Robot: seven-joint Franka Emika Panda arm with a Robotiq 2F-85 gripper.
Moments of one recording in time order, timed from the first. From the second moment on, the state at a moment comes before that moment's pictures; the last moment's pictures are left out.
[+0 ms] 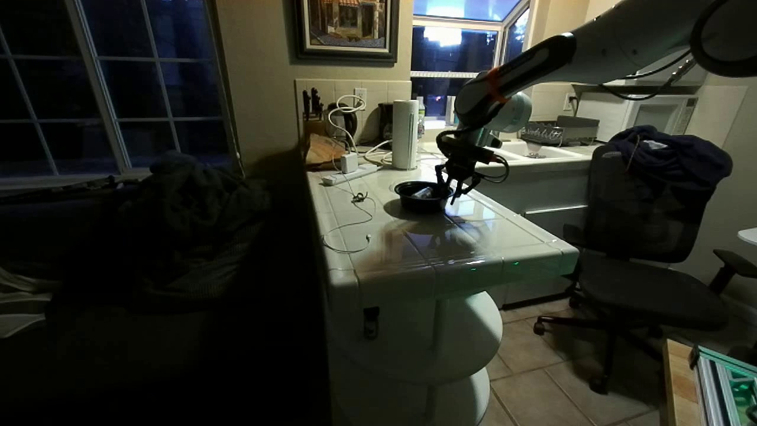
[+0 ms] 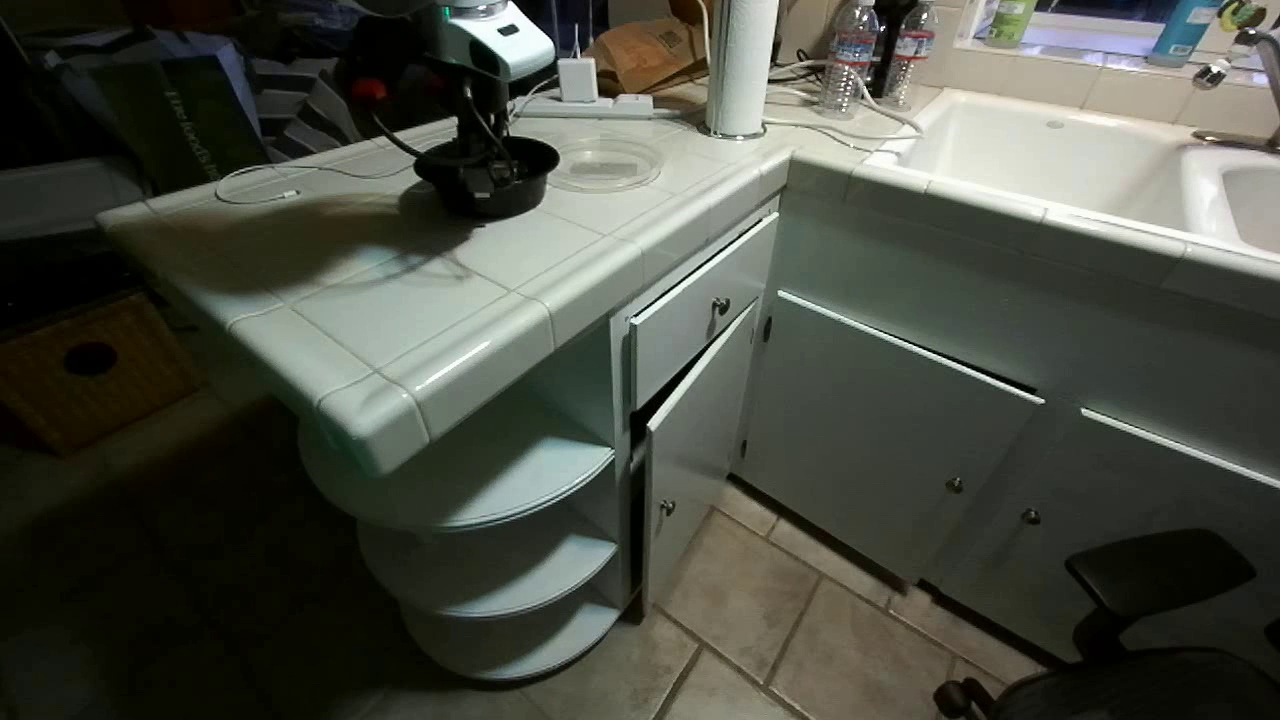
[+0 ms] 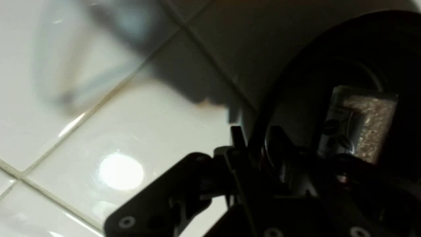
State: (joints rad) arm -0.20 0.46 -0.17 -1.65 0.30 2.23 0.81
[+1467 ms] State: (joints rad) arm -0.26 -0.07 -0.24 -2.31 0.62 2.56 0.65
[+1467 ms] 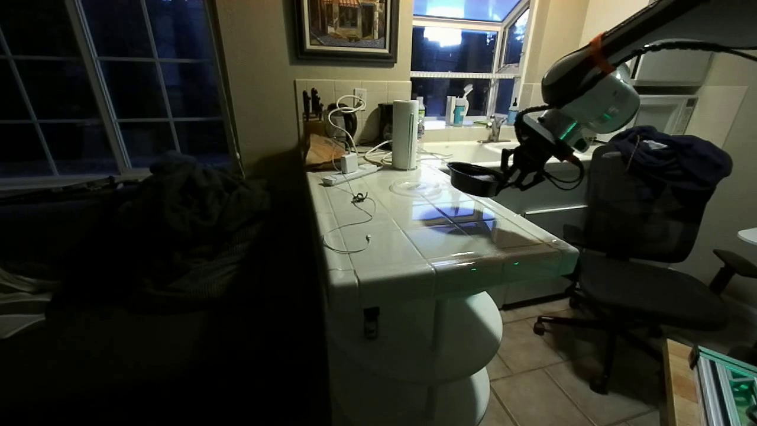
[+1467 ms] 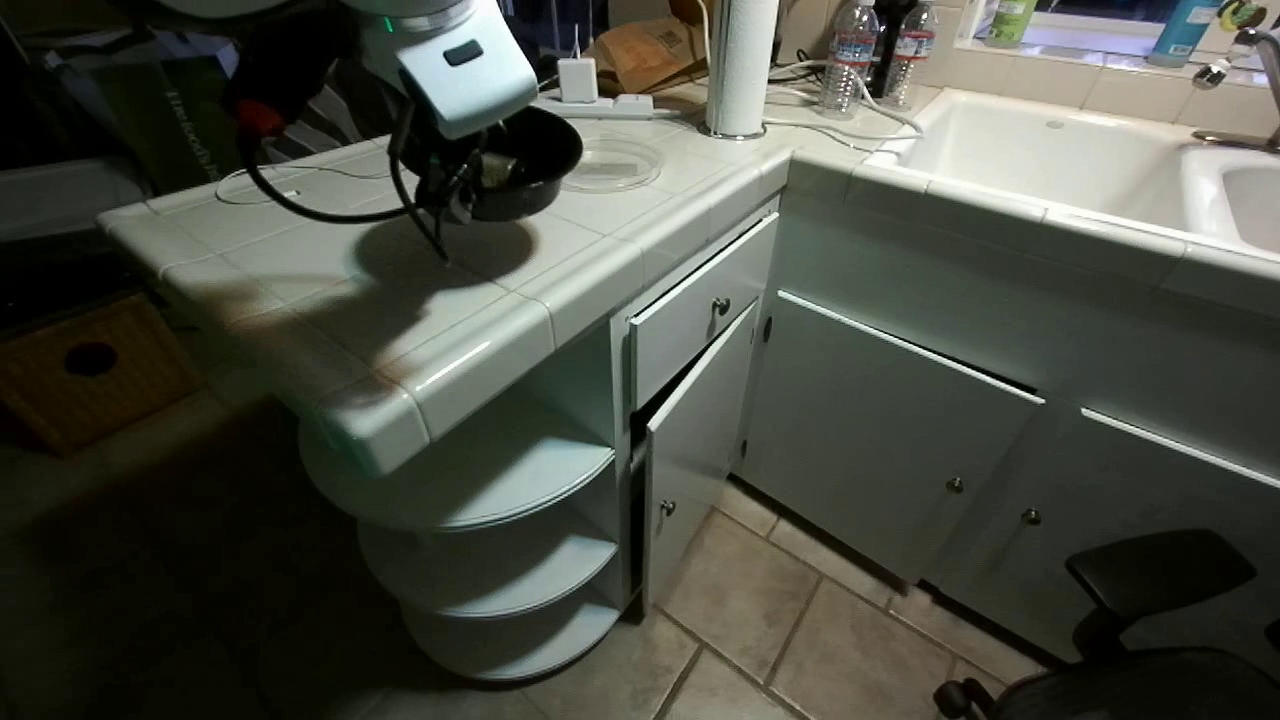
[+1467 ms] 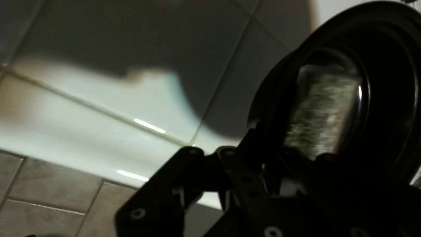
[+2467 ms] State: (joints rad) arm -0.48 -0.17 -0.34 -2.56 0.58 2.69 0.83
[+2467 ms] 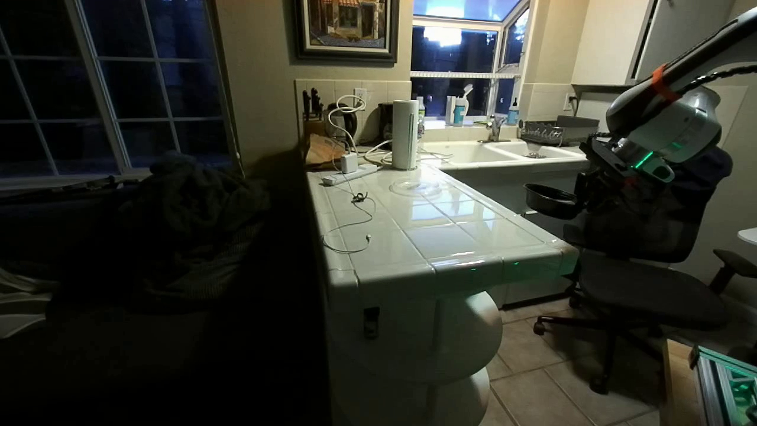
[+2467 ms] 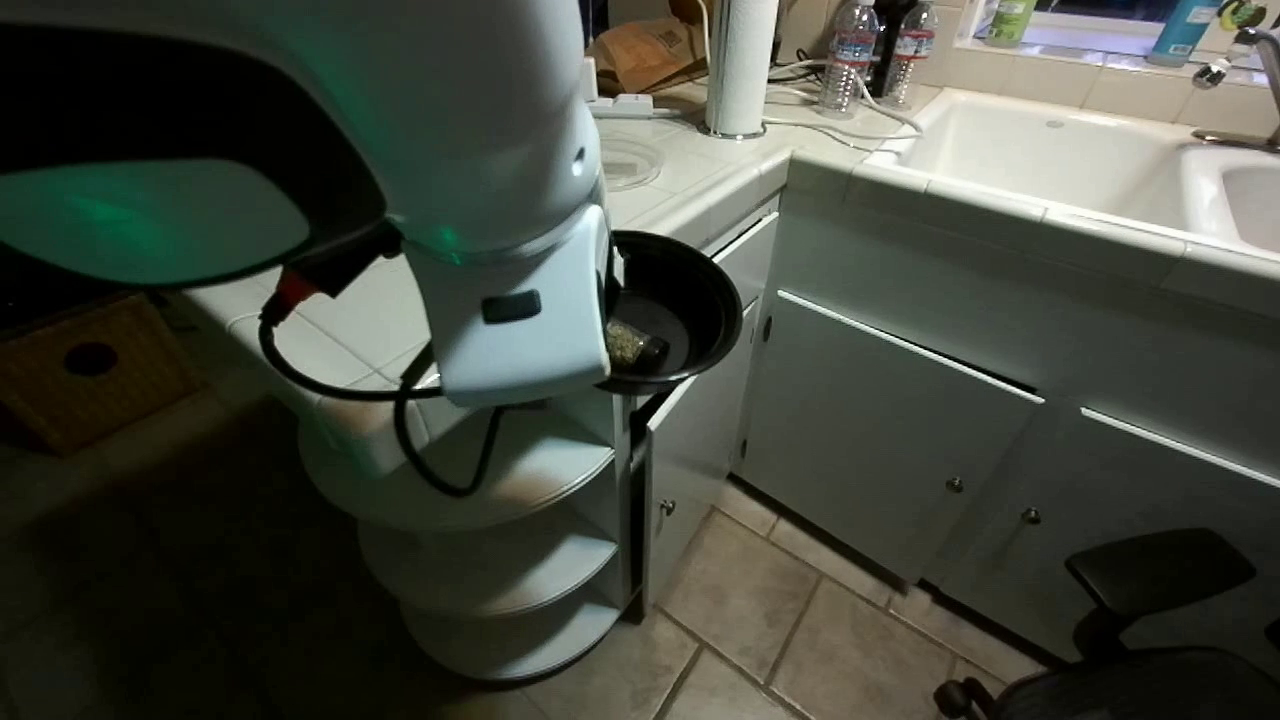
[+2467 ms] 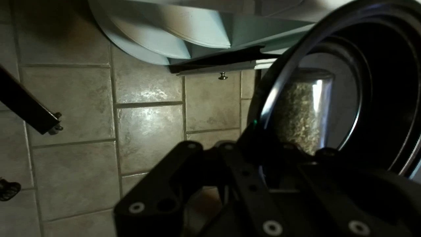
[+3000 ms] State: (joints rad) arm -0.45 0.02 -0.35 -2.56 0.70 2.86 0.83
